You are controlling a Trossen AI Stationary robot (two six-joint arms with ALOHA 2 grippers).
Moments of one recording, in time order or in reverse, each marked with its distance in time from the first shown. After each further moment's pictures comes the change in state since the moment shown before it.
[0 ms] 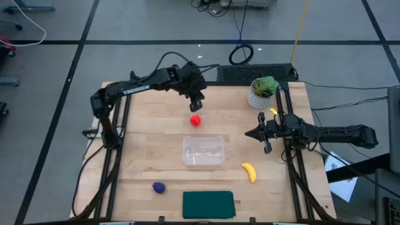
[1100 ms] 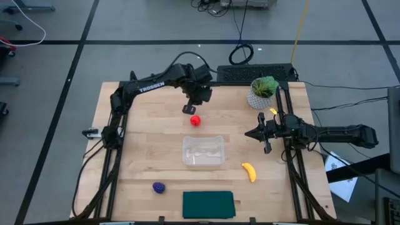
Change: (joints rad) left arm -0.028 0.237 0.361 -0.450 0.003 0.631; right arm 0.000 0.009 0.000 0.002 0.000 0.000
